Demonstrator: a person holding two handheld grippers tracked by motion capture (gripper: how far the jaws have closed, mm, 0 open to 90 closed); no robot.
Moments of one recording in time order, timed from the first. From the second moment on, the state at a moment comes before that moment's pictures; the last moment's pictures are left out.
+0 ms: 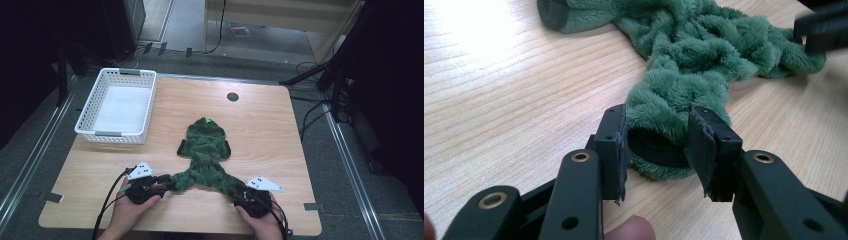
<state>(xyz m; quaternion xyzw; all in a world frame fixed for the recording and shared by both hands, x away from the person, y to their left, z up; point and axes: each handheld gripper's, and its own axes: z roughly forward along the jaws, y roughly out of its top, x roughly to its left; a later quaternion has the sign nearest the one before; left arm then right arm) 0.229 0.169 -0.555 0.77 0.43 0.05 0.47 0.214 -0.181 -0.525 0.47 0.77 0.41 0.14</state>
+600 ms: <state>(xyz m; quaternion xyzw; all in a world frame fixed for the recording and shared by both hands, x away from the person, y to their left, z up) 0.229 0.169 -0.555 0.77 0.44 0.07 0.46 0.419 -0.059 -0.513 0.58 0.72 0.34 0.18</state>
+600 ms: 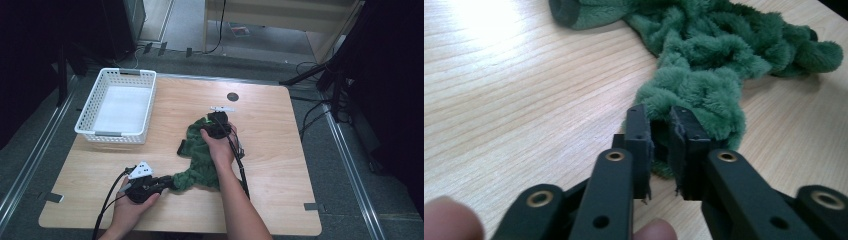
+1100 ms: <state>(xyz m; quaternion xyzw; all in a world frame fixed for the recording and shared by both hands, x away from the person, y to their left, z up) 0.232 0.171 -0.553 0.75 0.45 0.09 0.48 0.453 -0.067 -0.541 0.53 0.75 0.34 0.22</state>
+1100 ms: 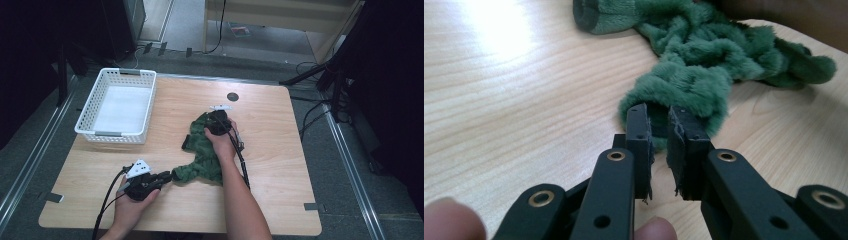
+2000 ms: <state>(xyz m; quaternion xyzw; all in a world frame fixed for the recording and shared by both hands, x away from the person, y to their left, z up) 0.227 0.143 -0.553 0.78 0.40 0.05 0.48 0.302 -0.162 -0.513 0.49 0.75 0.40 0.18</state>
